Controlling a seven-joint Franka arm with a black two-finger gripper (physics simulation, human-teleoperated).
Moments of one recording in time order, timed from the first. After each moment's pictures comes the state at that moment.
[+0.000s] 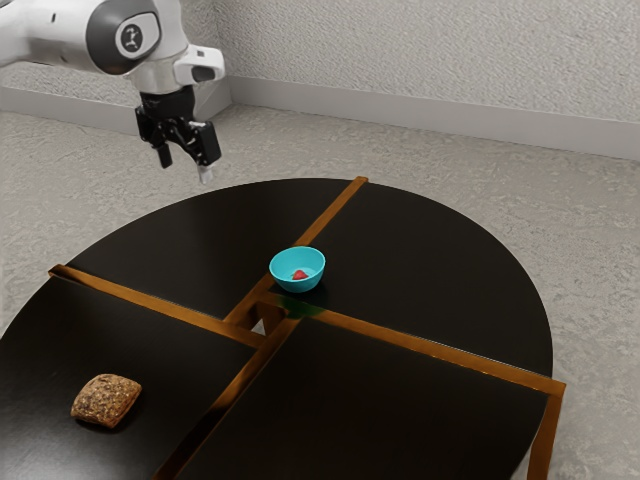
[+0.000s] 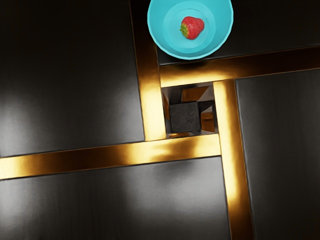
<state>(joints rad) -0.02 0.07 0.05 -1.58 0.05 1.68 0.14</state>
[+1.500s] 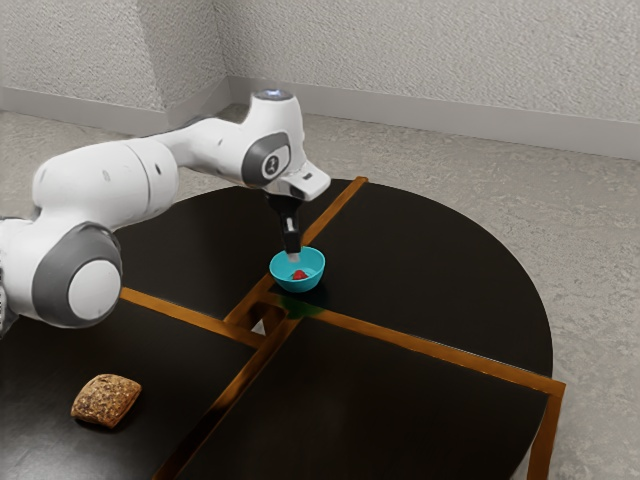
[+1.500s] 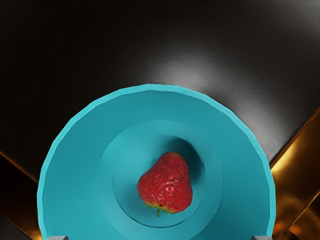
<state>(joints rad) 0.01 0.84 -0.07 -1.07 0.12 1.92 0.83</state>
